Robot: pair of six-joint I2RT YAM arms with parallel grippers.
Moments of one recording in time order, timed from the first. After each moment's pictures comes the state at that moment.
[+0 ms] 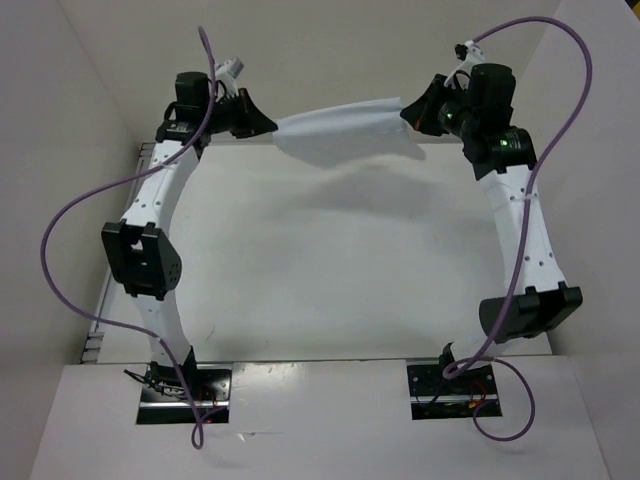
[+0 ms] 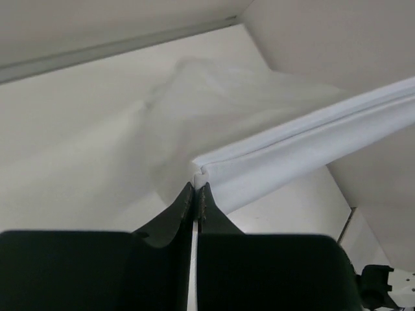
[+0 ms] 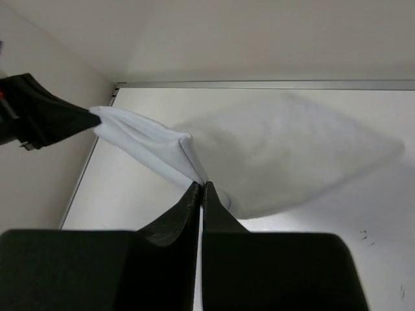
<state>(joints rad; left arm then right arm) -0.10 1.99 2.00 -0.40 0.71 -0.37 0.13 1.60 1.94 -0.63 -0.29 0.38</state>
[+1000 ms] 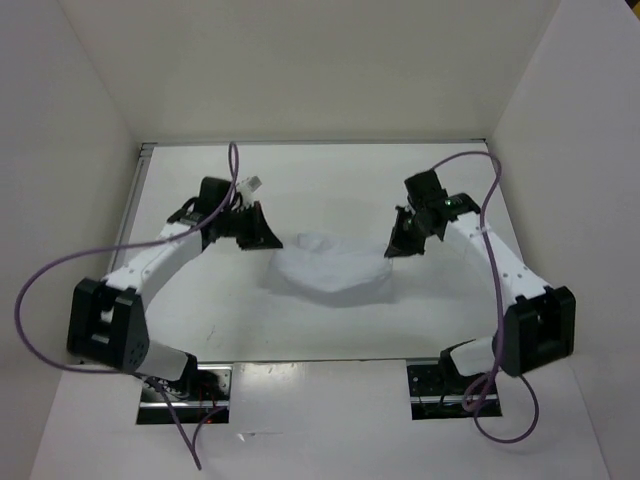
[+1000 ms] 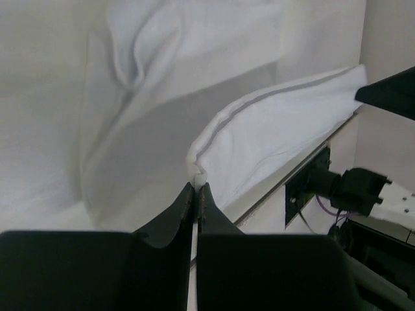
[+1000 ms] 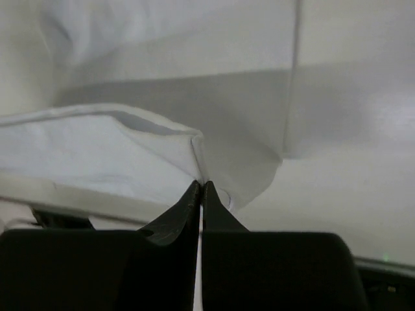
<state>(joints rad) -0.25 1.37 0.95 -0.41 0.60 -0.50 0.32 1.34 1.11 -0.91 -0.18 0.61</state>
